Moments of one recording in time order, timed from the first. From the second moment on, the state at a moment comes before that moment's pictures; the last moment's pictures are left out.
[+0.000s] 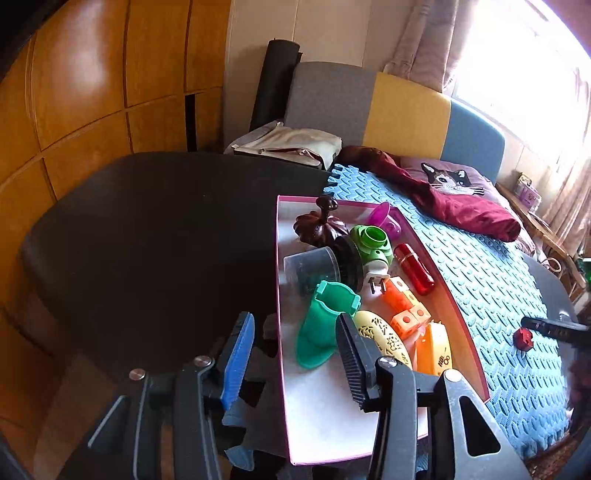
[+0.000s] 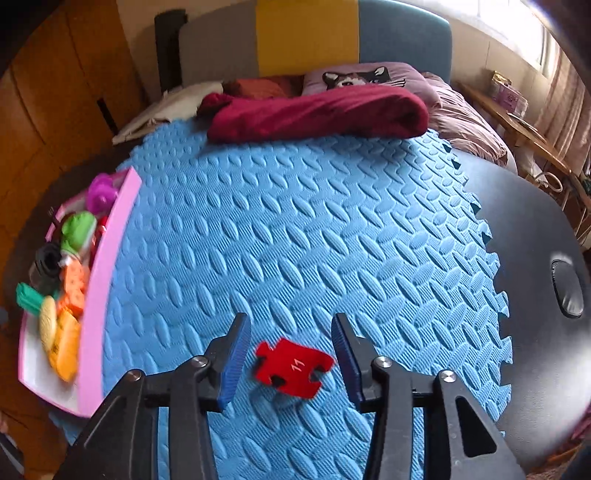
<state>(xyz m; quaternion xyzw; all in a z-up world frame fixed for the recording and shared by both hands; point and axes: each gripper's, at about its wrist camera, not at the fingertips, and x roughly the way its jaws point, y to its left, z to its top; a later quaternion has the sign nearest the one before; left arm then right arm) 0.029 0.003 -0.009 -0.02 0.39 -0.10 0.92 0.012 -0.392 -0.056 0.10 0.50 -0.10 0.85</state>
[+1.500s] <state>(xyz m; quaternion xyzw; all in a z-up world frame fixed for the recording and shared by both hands) 0.016 0.011 0.000 0.01 0.36 -0.05 0.93 0.112 -0.179 -0.052 -0.04 0.45 0.09 0.89</state>
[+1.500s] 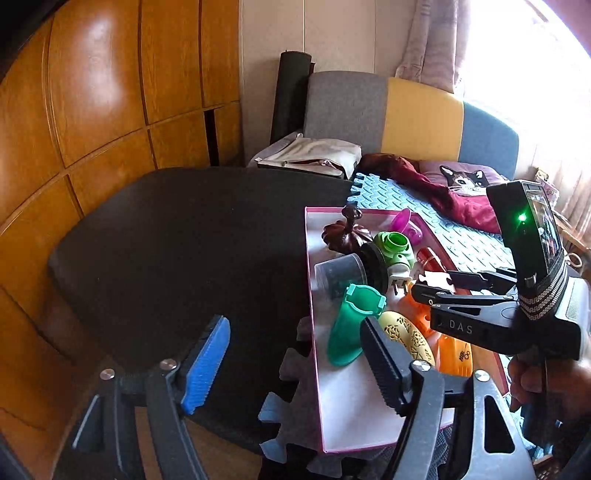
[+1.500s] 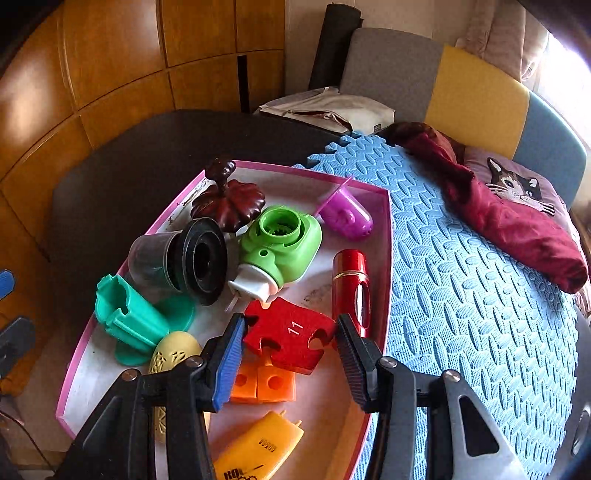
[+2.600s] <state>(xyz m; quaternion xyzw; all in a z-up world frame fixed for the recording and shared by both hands) -0.013 0.001 0.013 0.01 0.33 0.01 0.94 0.017 -0.201 -0.014 0.05 0.35 -0.01 0.93</state>
